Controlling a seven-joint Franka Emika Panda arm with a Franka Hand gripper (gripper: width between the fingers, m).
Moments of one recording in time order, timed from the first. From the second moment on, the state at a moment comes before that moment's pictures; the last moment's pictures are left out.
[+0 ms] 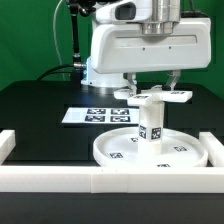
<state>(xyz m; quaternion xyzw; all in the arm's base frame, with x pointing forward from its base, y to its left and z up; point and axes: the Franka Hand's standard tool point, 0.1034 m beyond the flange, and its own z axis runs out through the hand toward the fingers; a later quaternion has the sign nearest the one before) 0.552 0.038 0.103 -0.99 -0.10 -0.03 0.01</state>
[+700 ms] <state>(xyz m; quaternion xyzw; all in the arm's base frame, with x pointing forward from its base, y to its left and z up) 0.550 0.038 0.103 -0.94 0.33 -0.05 0.06</state>
